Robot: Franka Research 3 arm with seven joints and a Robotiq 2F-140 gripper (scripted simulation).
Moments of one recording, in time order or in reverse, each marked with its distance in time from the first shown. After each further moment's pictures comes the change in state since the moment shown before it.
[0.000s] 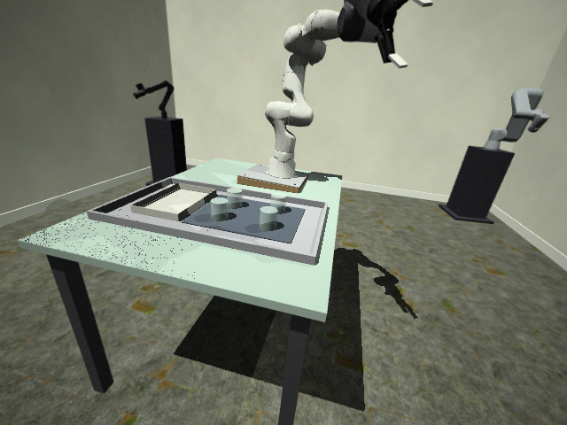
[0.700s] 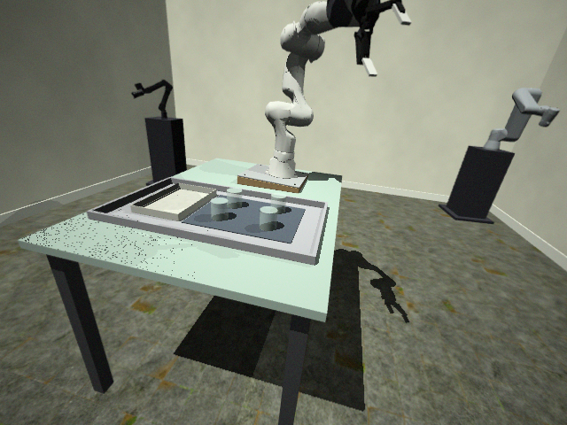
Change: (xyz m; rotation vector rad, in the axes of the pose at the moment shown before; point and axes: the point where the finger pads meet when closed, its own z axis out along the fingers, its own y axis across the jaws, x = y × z) arm 0.076 0.019 0.009 -0.227 0.044 -0.173
